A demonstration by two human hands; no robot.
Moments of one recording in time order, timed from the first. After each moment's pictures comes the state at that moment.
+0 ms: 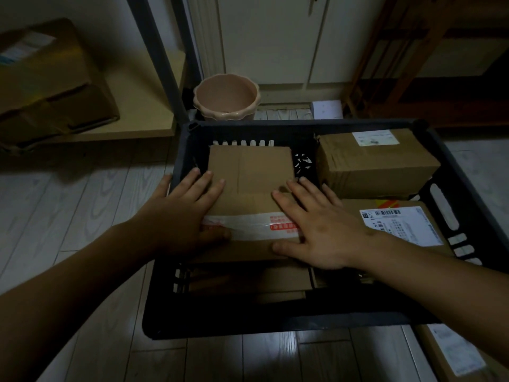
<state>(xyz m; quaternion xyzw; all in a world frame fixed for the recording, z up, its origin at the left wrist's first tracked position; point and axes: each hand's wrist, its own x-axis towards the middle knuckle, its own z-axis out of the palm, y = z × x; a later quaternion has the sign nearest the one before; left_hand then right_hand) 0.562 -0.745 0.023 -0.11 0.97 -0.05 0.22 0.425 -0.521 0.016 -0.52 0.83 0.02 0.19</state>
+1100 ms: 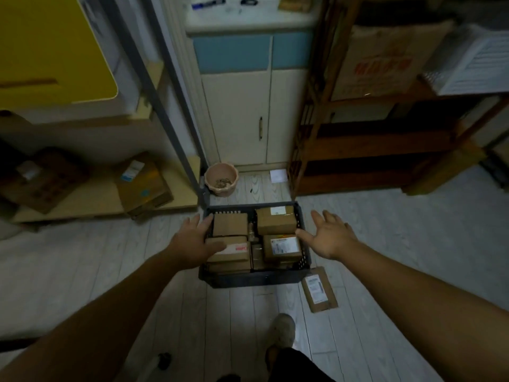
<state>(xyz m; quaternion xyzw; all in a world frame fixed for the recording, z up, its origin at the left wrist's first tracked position) 0.637 -0.552 0.560 -0.33 0.90 0.22 0.19 0.461 -0.312 0.551 -0.26 0.93 -0.01 0.27</state>
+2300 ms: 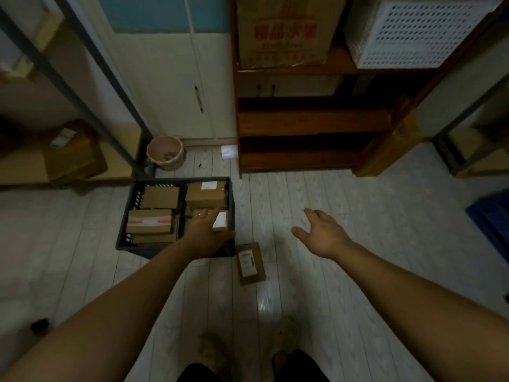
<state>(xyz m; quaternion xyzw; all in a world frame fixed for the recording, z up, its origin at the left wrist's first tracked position) 0.473 -0.260 0.503 -0.30 0.85 0.39 0.18 0.314 -0.023 0.521 -0.25 0.91 -0.06 0.32</state>
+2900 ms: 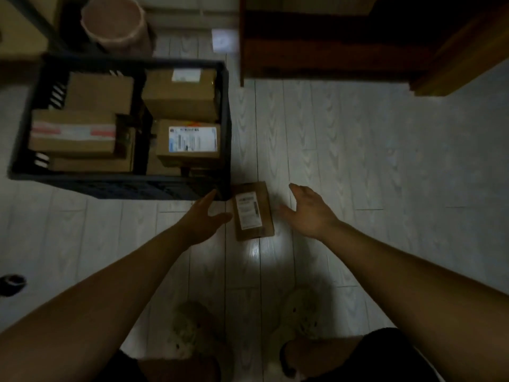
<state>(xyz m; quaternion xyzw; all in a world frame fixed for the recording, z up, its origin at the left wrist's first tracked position) 0.491 -0.252 0.105 -0.40 0.76 0.47 0.22 0.335 -0.069 0.122 -0.24 0.87 -0.11 0.41</state>
